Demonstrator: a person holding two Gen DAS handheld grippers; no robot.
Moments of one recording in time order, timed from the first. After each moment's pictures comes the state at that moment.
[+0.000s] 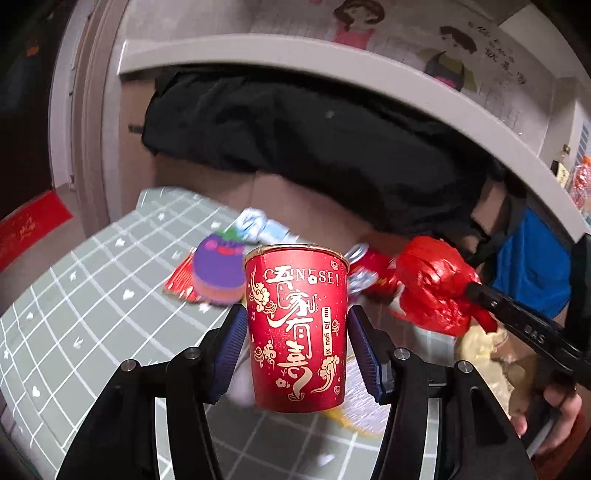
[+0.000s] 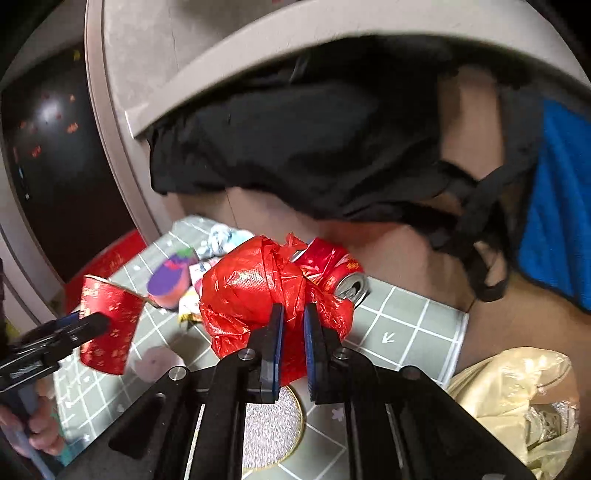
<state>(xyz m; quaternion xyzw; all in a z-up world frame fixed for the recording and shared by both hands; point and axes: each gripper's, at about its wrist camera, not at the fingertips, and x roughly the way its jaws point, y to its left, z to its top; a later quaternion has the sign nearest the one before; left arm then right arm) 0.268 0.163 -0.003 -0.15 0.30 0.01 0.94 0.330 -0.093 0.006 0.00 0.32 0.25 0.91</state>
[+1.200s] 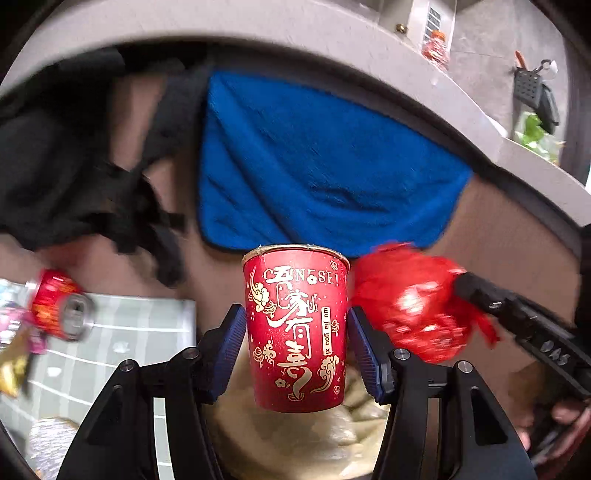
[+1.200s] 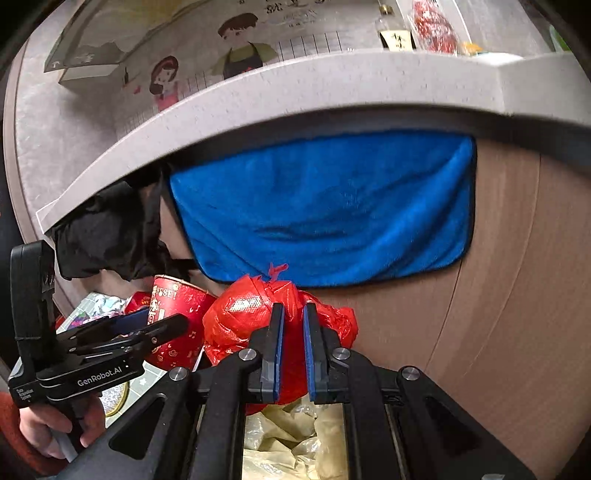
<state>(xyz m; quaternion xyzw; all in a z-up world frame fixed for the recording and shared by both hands) 0.354 -0.164 0.000 -0.05 0.33 -0.30 0.89 0.268 -0.372 0.031 0.07 0.26 0.05 0.96</state>
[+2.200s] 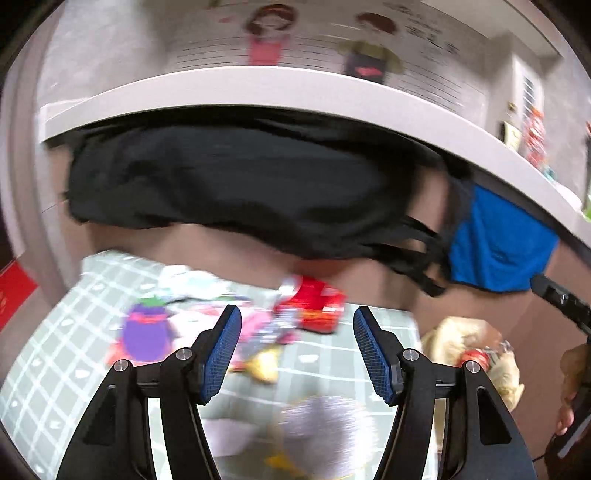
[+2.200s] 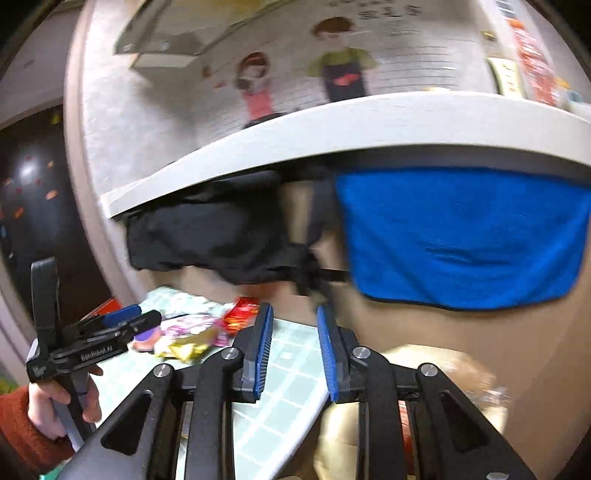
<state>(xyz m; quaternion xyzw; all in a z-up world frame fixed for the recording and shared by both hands) 0.303 0.113 0.025 -0.08 0.26 -0.07 0.96 0.266 -0.201 0.061 0.04 0.22 0.19 0.96</state>
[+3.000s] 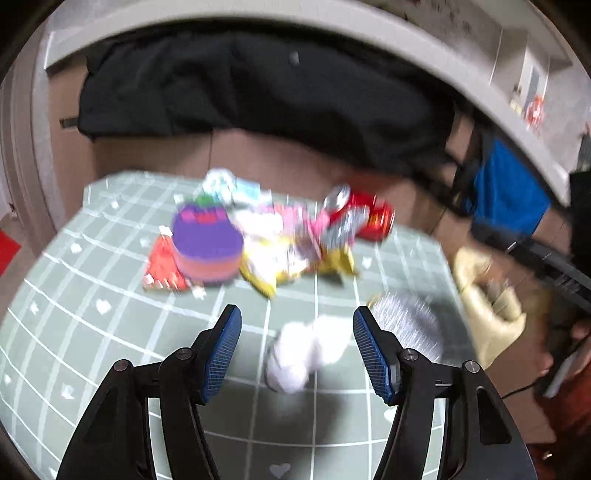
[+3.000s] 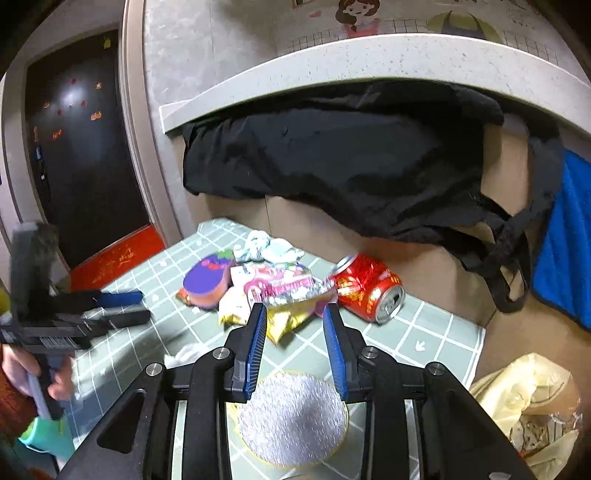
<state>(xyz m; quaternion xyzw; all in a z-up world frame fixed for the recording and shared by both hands) 0.275 0.199 -0.068 -0.09 0.37 -0.13 0.92 0.295 -0.051 0.003 -0.04 0.30 0.27 0.91</state>
